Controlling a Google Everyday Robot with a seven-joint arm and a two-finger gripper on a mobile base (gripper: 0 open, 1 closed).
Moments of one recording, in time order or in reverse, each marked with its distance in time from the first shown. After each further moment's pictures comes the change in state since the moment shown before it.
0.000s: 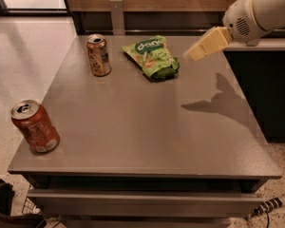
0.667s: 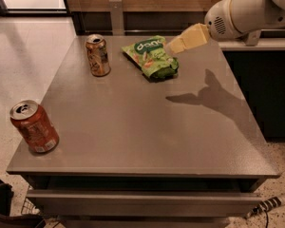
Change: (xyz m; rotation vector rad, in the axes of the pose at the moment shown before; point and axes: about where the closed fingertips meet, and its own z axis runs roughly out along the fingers) arm -0.021 0.000 0.037 -0.002 -0.067 0.145
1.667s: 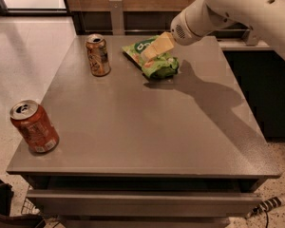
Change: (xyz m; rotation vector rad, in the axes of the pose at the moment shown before) arm -0.002 0.007 0.101 -0.014 0.147 0.022
